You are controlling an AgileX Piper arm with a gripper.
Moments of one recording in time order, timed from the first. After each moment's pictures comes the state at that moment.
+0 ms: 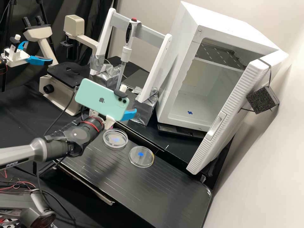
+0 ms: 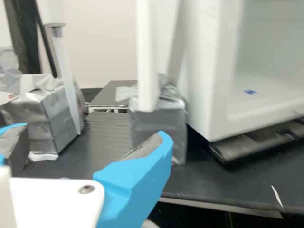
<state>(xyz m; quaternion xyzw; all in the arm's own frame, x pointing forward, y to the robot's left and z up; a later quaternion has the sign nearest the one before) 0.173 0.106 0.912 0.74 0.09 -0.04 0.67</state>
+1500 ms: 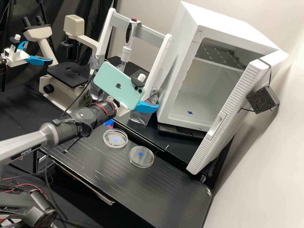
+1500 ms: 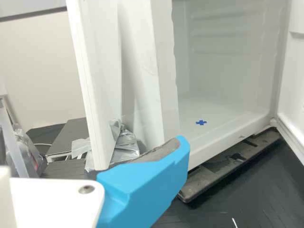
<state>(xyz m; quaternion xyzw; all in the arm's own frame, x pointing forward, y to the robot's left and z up) 0.203 0.142 0.955 0.77 -0.01 0.00 0.64</state>
